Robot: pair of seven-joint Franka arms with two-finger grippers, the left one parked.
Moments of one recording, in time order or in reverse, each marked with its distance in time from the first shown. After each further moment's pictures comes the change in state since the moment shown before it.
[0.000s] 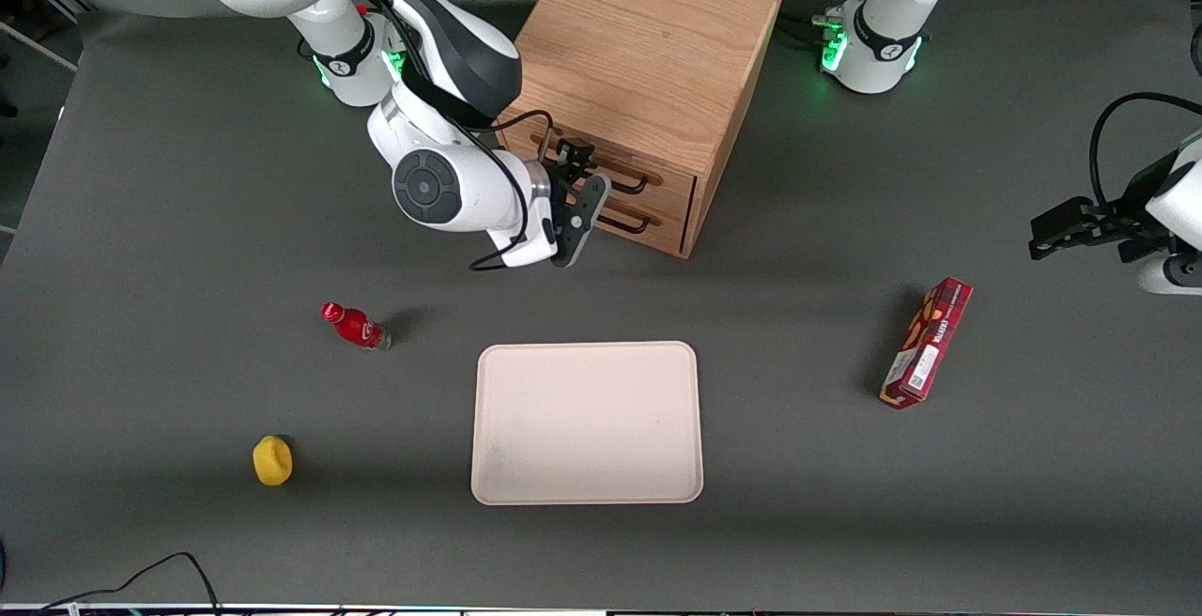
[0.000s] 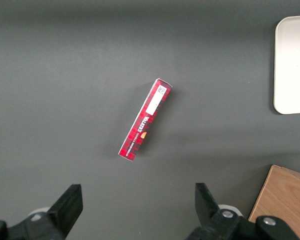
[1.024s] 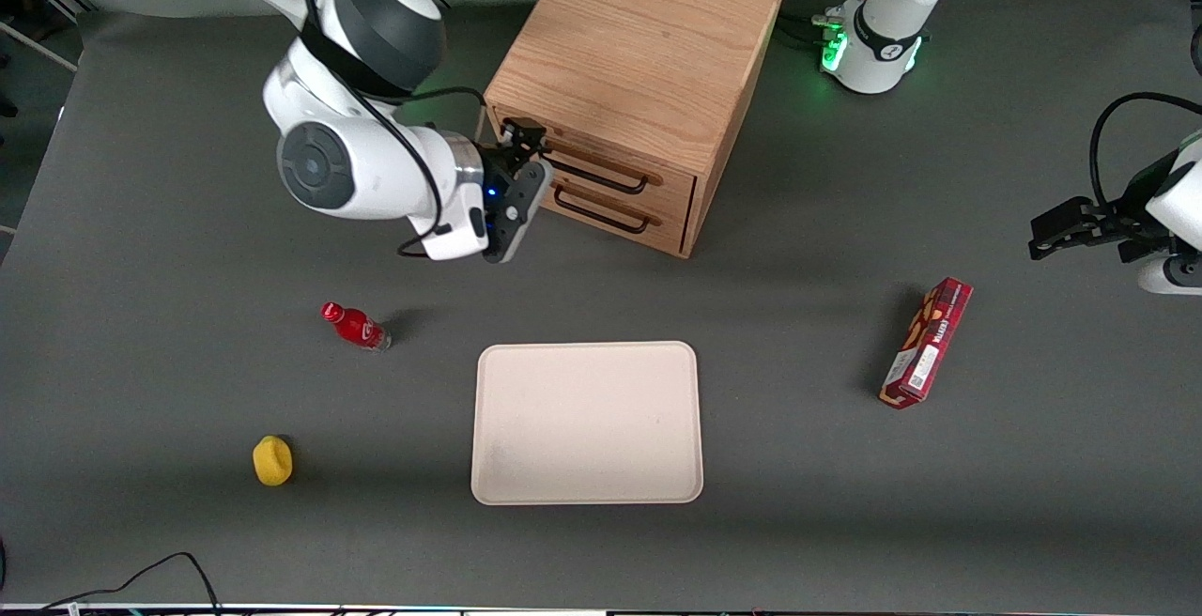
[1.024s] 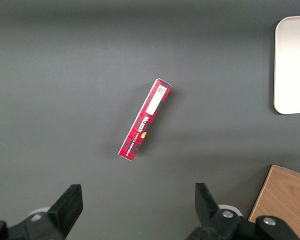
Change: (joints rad) arm -0.032 -0.084 -0.071 0.094 0.080 -0.194 0.001
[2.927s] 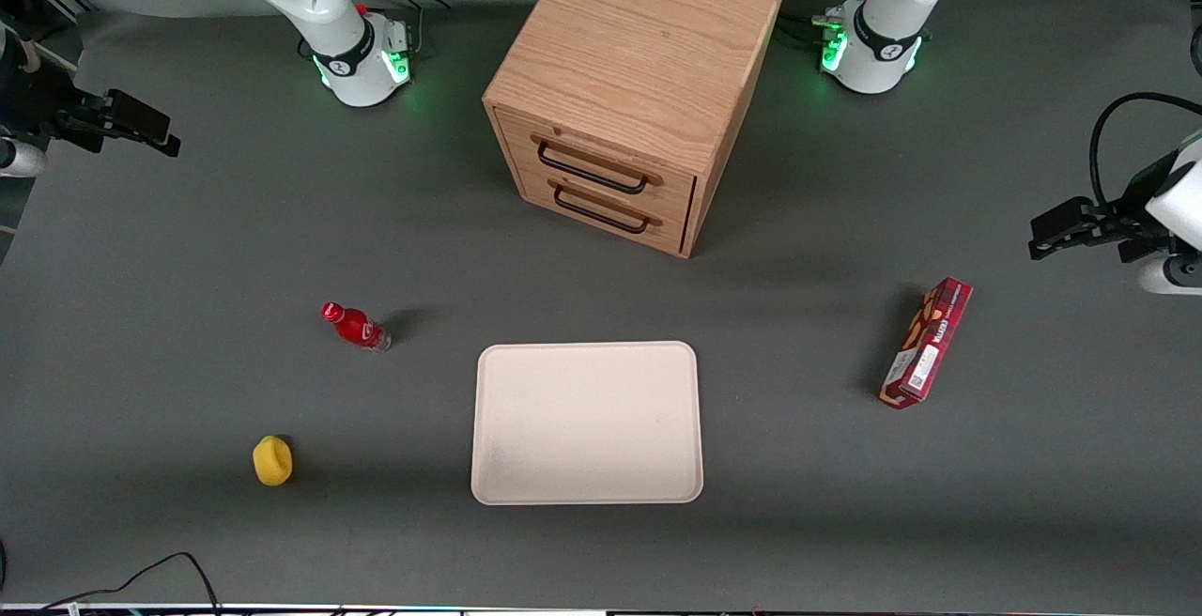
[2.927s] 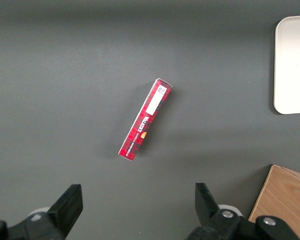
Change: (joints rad) arm -0.062 -0.517 -0.571 -0.081 -0.333 -0.331 0.487
